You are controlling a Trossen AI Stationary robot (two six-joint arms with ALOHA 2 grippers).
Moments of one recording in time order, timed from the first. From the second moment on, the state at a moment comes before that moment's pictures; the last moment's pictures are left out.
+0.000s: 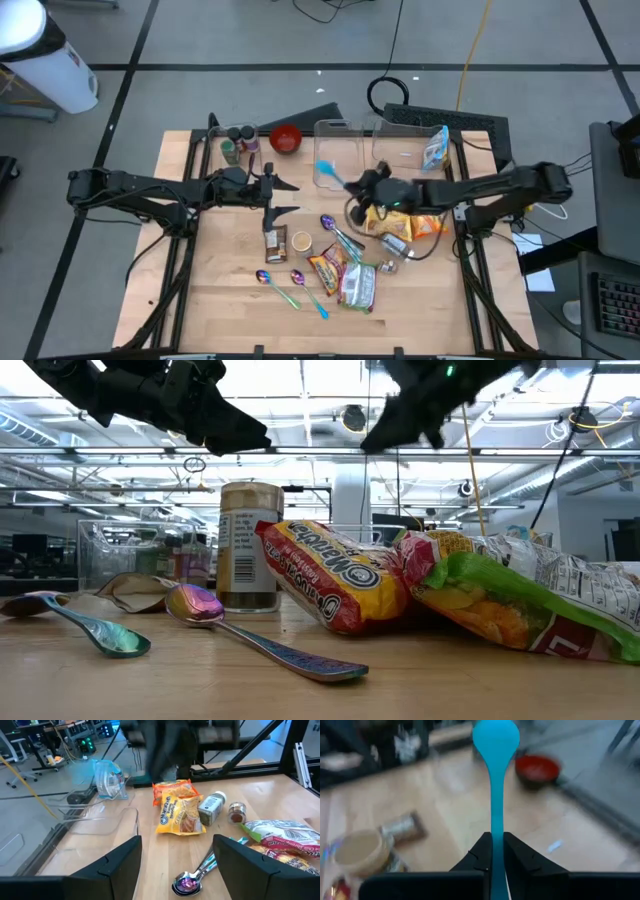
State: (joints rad) left arm 0.11 1.13 0.54 0.36 0.07 0.15; right arm 0.04 1.32 0.91 -0.05 0.48 0.30
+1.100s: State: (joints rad) left arm 0.11 1.13 0.54 0.41 -0.11 0.06; right arm -0.08 1.49 1.30 0.20 1.00 -0.26
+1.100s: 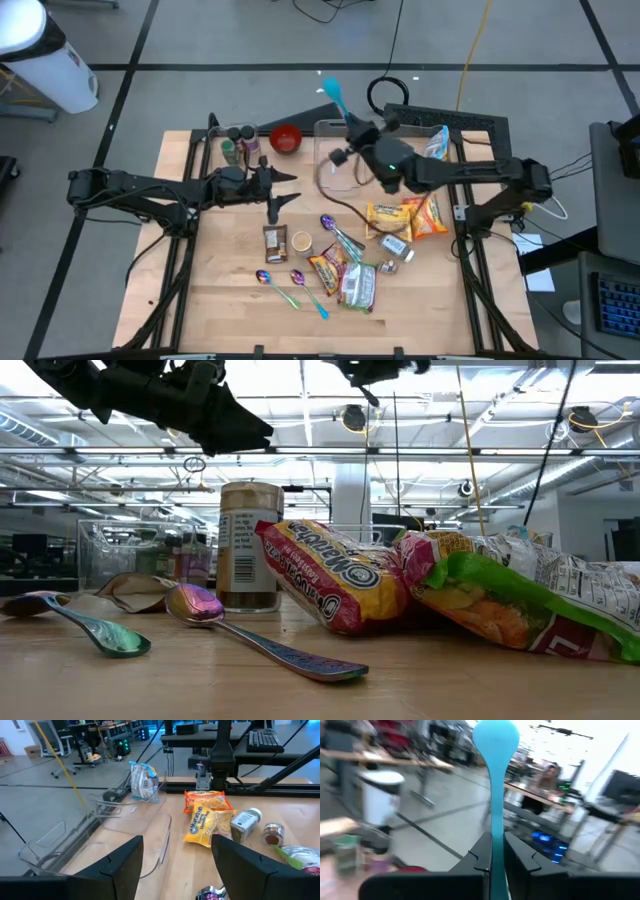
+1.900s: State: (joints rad) left arm 0.11 0.98 0.54 0.22 -0.10 0.05; right arm -0.35 1.84 1.83 -0.67 0.65 0.37
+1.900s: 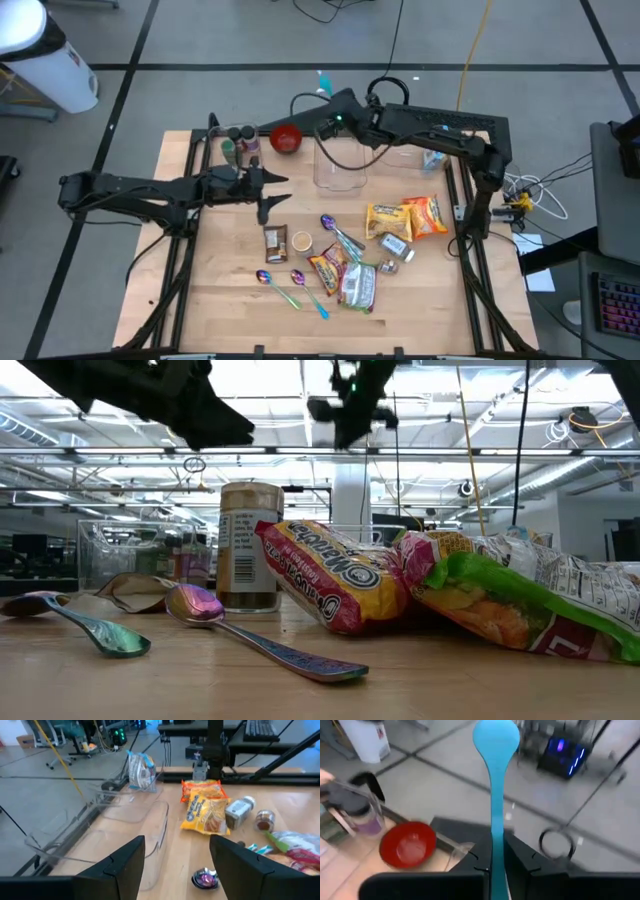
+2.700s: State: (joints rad) left arm 0.11 0.73 0.54 -0.08 -0.10 0.01; right arm -0.34 2.03 1.76 -0.79 0.52 0.58
